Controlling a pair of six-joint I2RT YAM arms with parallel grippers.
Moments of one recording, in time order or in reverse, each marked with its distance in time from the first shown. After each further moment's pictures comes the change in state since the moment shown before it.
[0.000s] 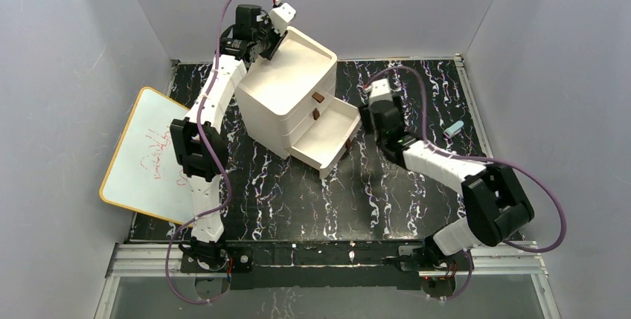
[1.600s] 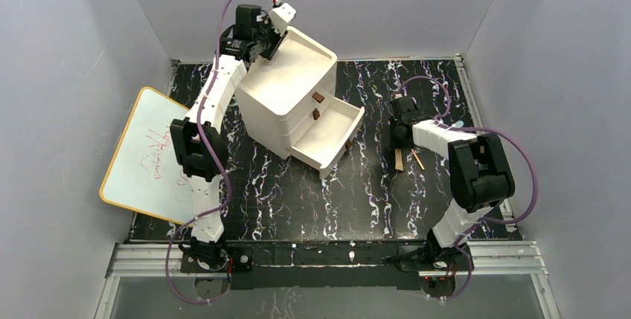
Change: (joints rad) left arm 0.000 0.000 0.000 0.000 -0.001 0.000; right arm -0.348 0.220 0.154 -0.524 -0.304 0.344
